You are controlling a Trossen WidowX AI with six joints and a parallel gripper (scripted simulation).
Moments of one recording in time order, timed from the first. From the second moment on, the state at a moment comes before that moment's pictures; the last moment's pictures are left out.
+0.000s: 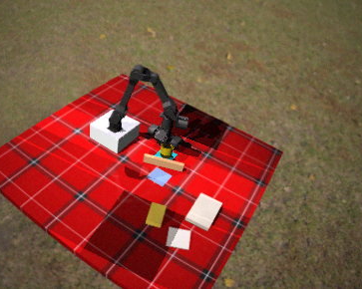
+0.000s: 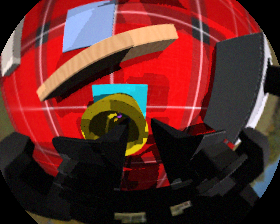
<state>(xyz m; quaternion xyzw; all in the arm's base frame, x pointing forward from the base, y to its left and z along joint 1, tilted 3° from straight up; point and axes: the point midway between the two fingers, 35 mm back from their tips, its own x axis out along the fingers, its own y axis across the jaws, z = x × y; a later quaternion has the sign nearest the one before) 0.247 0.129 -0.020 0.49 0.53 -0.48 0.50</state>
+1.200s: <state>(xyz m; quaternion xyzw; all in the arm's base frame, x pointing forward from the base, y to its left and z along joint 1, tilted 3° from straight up) 0.244 0.123 0.024 0.49 0.53 -0.48 0.50</state>
